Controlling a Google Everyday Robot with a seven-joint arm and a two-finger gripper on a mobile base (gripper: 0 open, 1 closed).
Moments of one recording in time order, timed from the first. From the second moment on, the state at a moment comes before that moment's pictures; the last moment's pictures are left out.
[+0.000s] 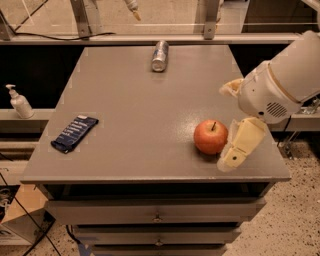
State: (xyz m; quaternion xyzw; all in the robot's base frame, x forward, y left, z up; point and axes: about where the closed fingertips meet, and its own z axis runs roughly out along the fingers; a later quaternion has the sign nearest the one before) arm 0.445 -0.132 0.905 -0.61 0.74 0.13 0.24
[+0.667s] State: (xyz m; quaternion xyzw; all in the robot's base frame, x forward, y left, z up) arm 0.456 -0.109 0.848 -0.60 0.75 0.17 0.21
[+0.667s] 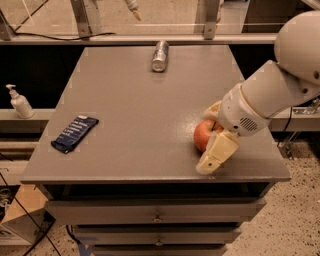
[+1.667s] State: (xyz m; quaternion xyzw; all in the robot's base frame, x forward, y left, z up) arm 0.481 -0.140 0.894 -0.56 0.77 0.13 0.27
